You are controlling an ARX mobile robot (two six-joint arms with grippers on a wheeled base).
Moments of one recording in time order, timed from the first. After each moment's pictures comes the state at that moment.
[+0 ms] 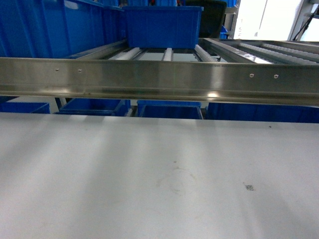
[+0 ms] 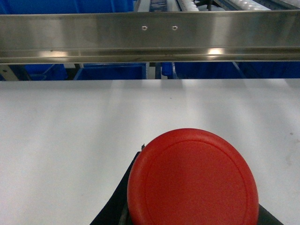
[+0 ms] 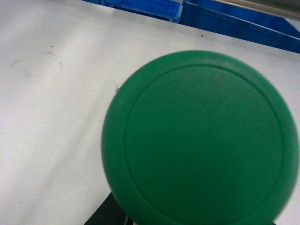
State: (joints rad) left arm 0.05 0.84 0.32 0.20 0.04 0.03; right arm -0.03 0.91 0.01 0.46 -0.13 -0.19
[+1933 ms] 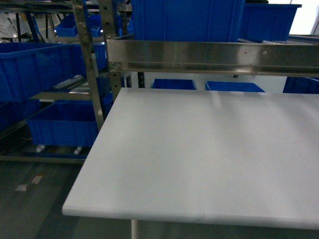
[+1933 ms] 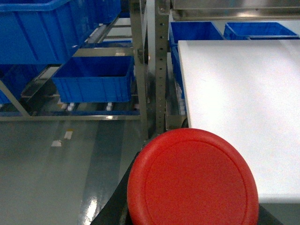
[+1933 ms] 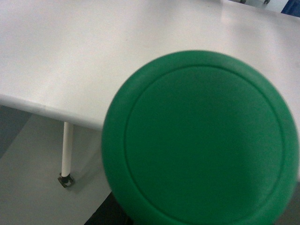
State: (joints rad) left arm 0.05 0.84 0.32 0.20 0.03 0.03; right arm -0.03 0.91 0.01 0.46 -0.13 -0.19
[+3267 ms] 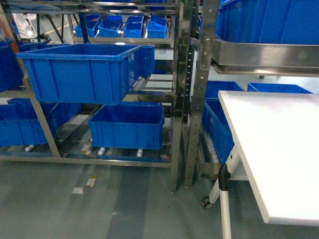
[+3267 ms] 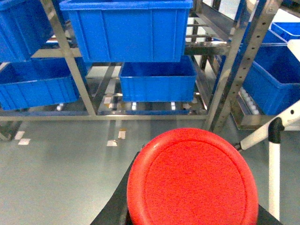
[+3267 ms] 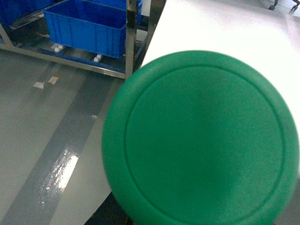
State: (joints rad) left arm 0.05 0.84 0.32 0.20 0.03 0.03; right arm -0.03 0.91 0.01 0.46 -0.13 -0.19
